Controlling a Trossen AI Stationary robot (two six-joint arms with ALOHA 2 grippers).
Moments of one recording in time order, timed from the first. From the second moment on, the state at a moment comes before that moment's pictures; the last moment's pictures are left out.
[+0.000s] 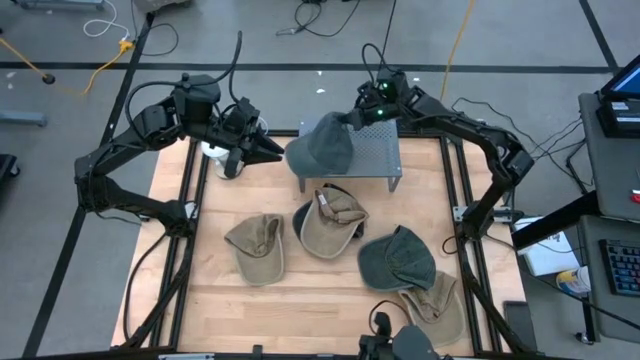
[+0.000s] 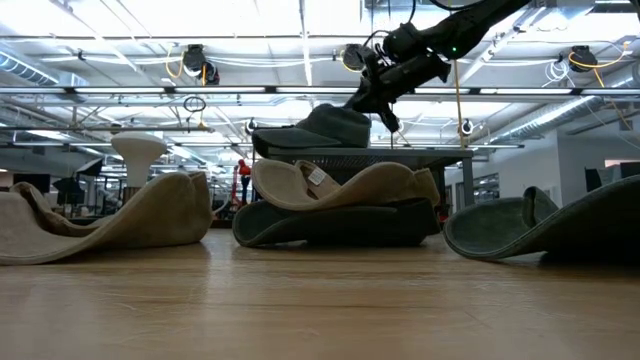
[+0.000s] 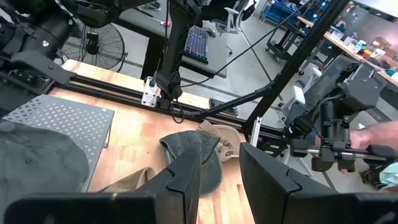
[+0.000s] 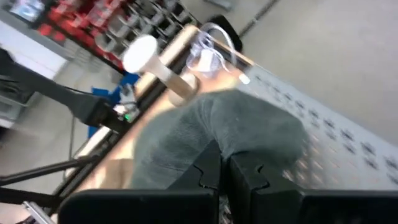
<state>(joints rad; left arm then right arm) 0.40 1.24 1.60 -0.70 0.60 -0.18 -0.77 1.68 1.39 -0.24 -0.57 0.41</state>
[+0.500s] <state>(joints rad) 0.40 1.24 1.60 -0.70 0.57 -0.17 -0.78 1.66 1.39 -0.35 -0.33 0.43</state>
